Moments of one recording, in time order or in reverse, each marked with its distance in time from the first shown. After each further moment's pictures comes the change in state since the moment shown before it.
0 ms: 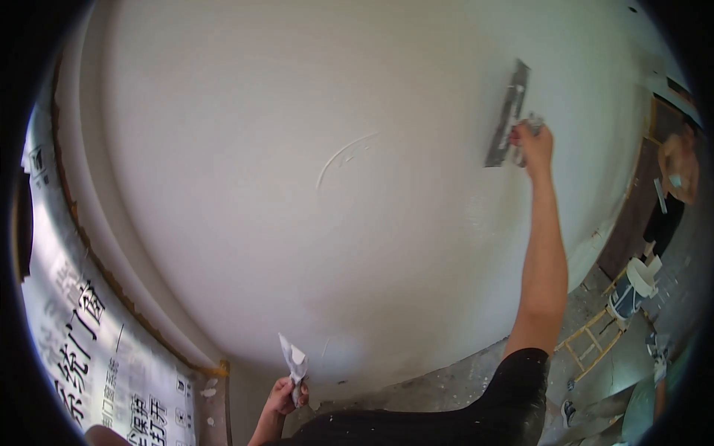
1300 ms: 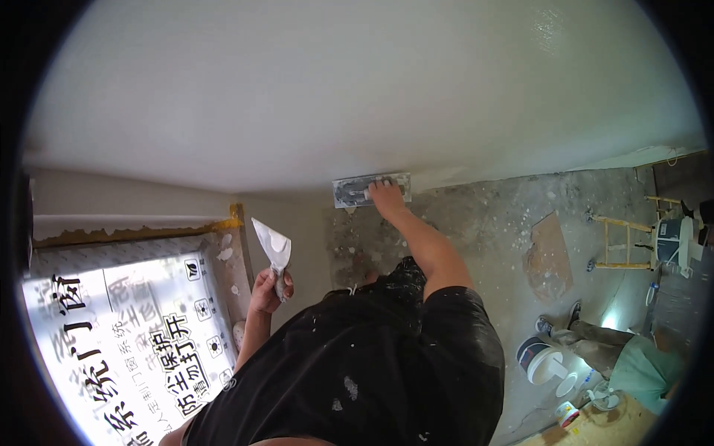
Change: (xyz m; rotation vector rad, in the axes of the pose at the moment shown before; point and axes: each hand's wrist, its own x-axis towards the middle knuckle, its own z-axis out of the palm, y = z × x) left_hand -0.099 0.043 -0.058 0.090 0.467 -0.261; right_hand -0.772 0.248 0.205 -0.719 -1.432 -0.082
